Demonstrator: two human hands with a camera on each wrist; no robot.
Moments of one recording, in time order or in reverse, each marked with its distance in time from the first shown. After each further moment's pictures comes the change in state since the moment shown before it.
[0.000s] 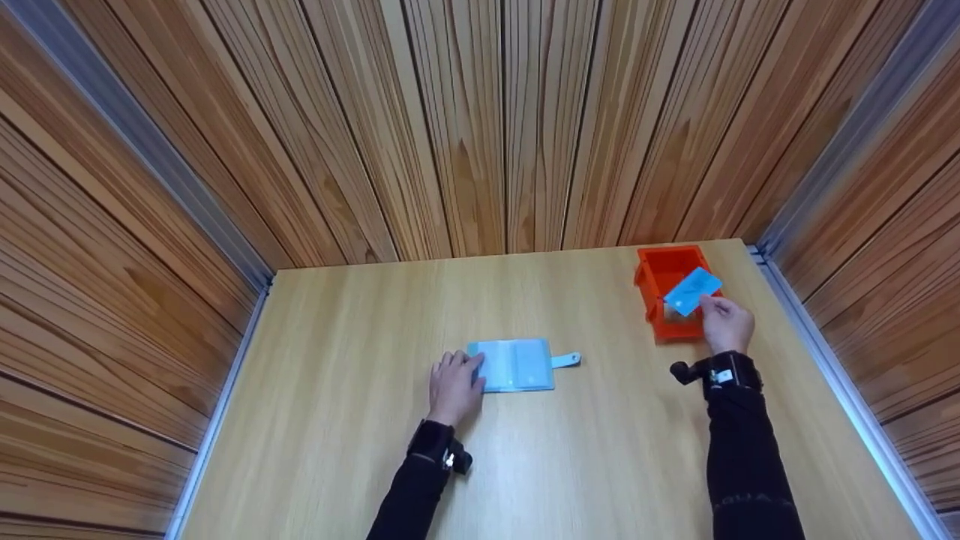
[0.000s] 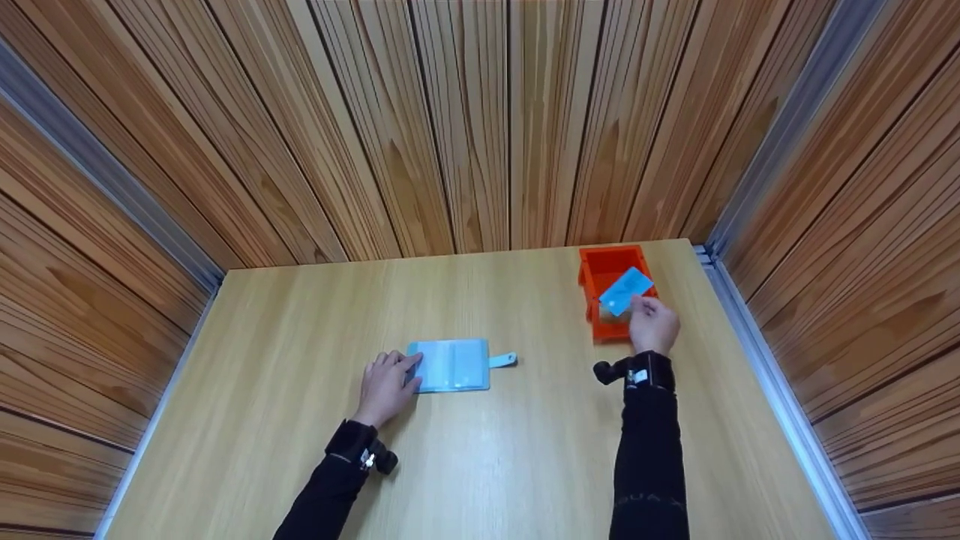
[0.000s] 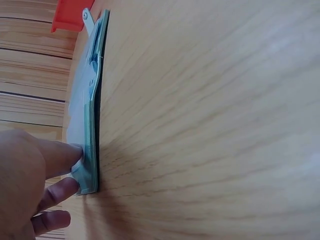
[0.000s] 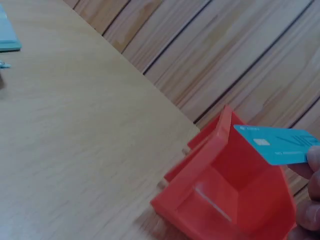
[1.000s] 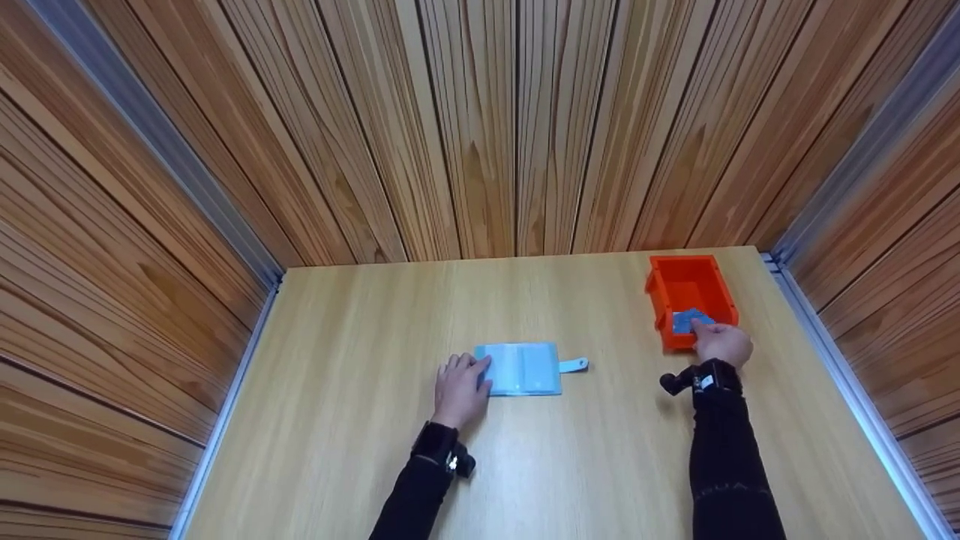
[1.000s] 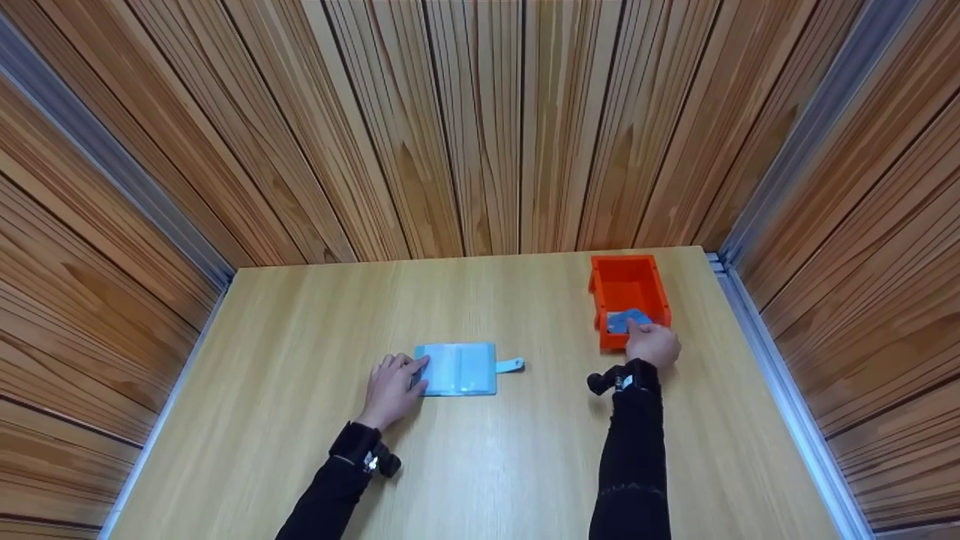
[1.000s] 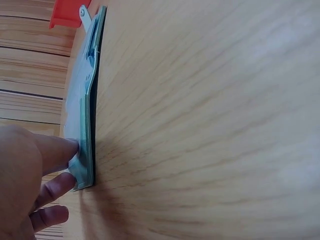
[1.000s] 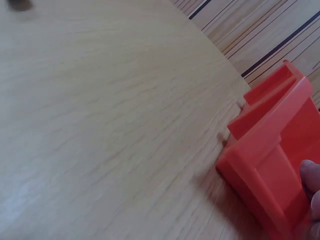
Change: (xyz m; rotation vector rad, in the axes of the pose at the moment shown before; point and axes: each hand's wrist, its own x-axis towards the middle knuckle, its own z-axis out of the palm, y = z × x) left_hand 0.001 -0.004 0.001 -0.030 0.020 0.023; right_hand 0.000 0.015 0.026 -0.073 -0.015 0.306
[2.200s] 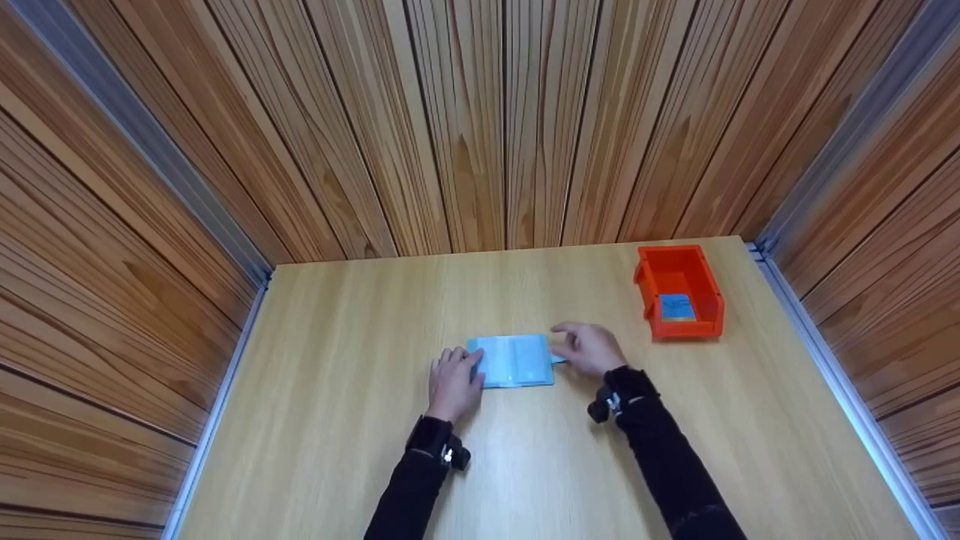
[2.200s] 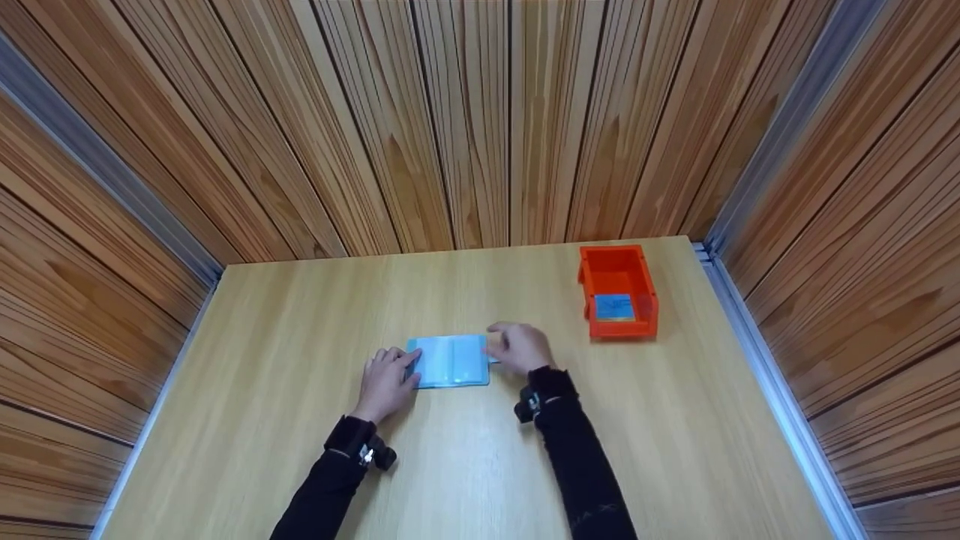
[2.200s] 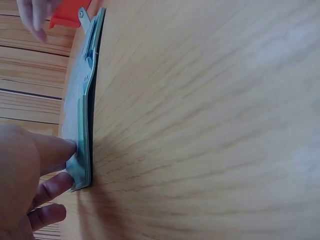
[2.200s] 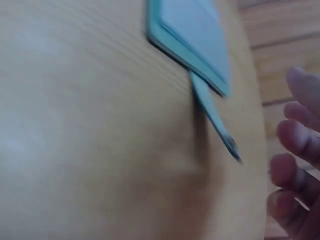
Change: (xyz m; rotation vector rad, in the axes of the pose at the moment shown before) left_hand -0.002 0.003 0.002 -0.016 -0.027 -0.037; right_hand -0.108 -0.021 0.103 -0.457 -0.624 -0.766
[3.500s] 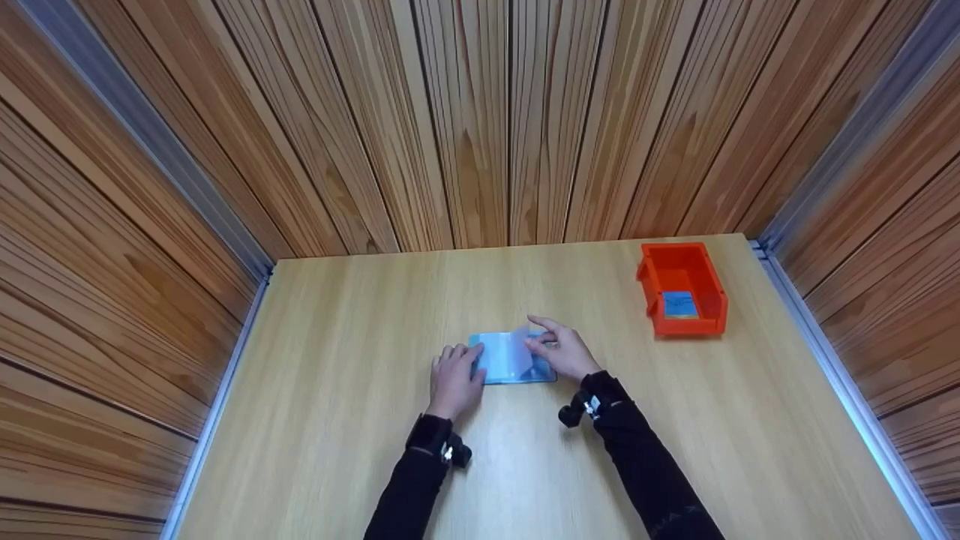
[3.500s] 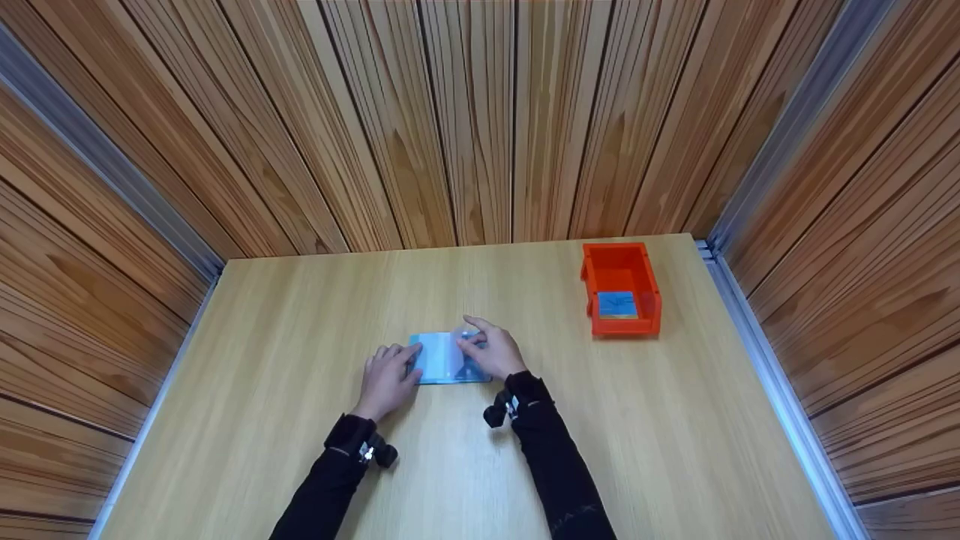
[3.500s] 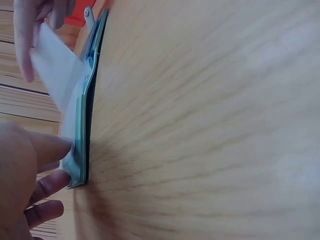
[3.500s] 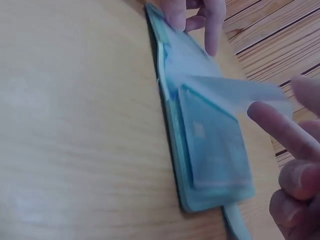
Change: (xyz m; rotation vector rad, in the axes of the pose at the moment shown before) left_hand 0.000 -0.007 0.000 -0.078 -0.004 -0.005; right_hand 0.004 -0.035 0.044 0.432 -0.005 0.020
